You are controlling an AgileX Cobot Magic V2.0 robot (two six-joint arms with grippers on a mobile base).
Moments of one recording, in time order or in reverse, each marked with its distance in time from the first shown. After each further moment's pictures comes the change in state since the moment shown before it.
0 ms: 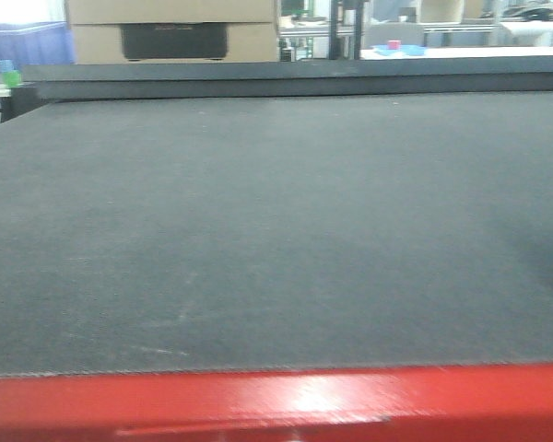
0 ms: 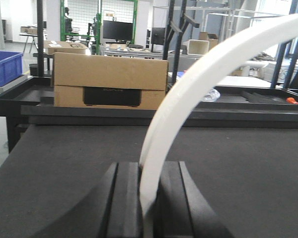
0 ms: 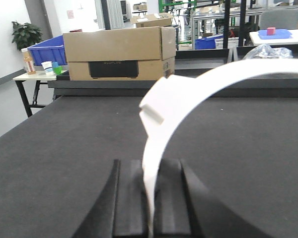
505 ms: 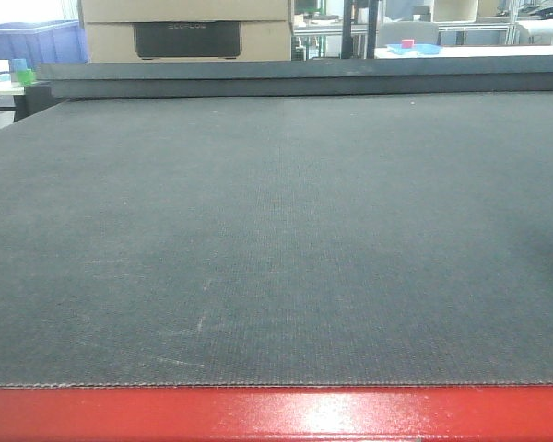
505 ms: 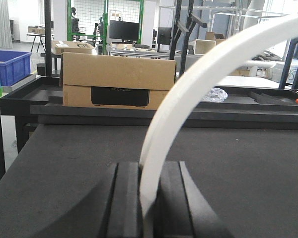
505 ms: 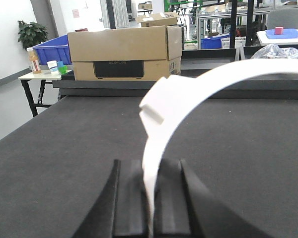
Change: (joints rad) left arm 0.000 0.000 0.000 0.000 0.000 0.000; right arm 0.000 0.000 0.000 0.000 0.000 0.000
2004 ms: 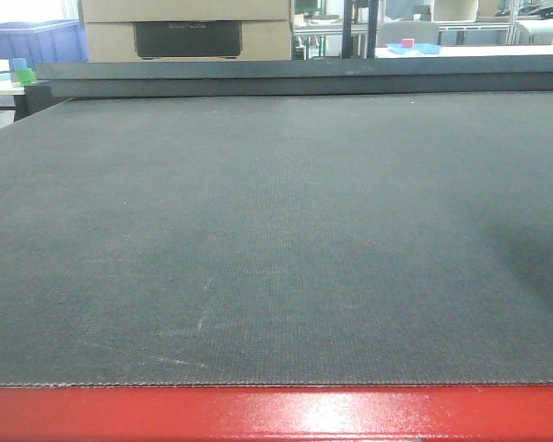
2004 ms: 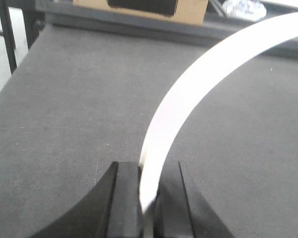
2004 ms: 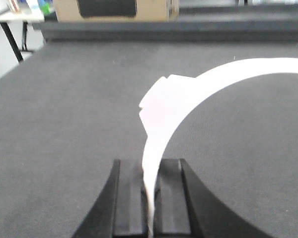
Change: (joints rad) left arm 0.087 0.308 -0.057 -0.069 0.082 -0.002; right arm 0.000 0.196 -0.027 0.003 0.016 0.004
